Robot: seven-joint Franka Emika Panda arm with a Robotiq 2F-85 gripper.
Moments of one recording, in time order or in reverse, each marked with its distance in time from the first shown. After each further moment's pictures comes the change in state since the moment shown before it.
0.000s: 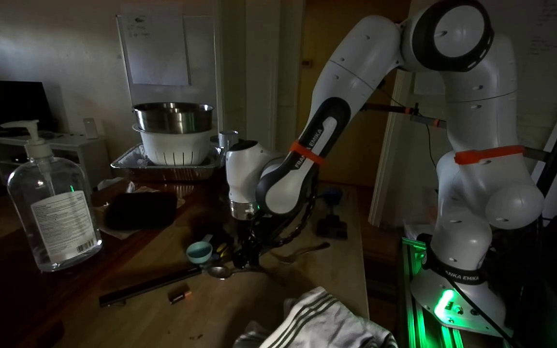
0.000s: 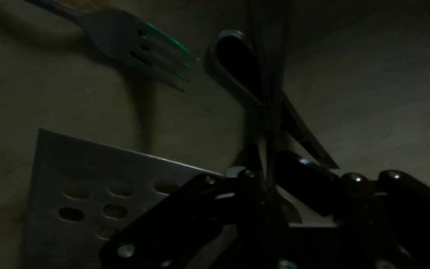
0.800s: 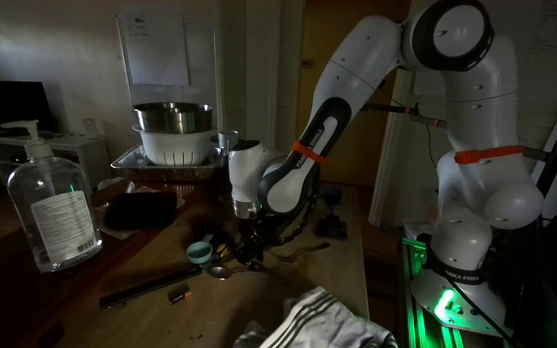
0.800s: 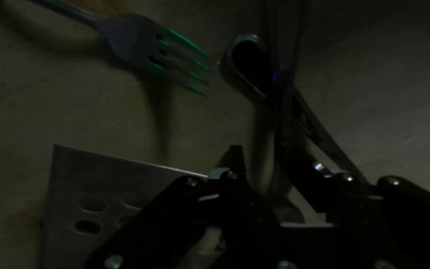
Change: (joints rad) arm -0.007 -0.007 -0.009 -0.014 0.000 0.000 0.000
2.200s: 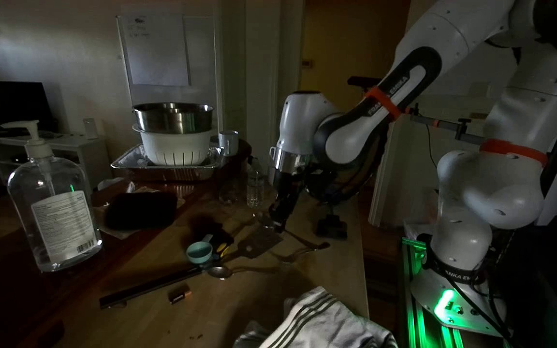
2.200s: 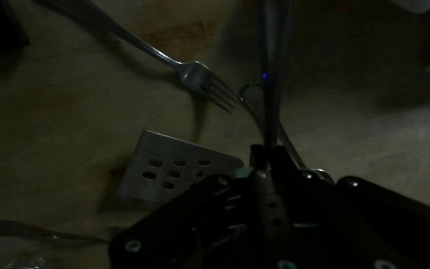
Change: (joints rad) arm 0.007 -0.553 -0.026 -0.352 0.147 -0.001 -0.299
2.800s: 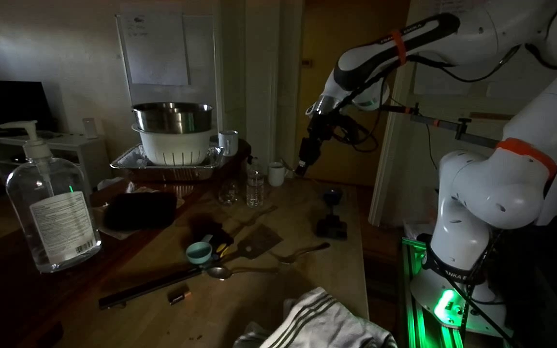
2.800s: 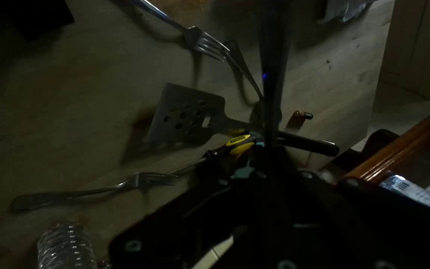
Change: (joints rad) arm -0.025 -0.307 -0.498 0.044 0.328 -0.342 -0.609
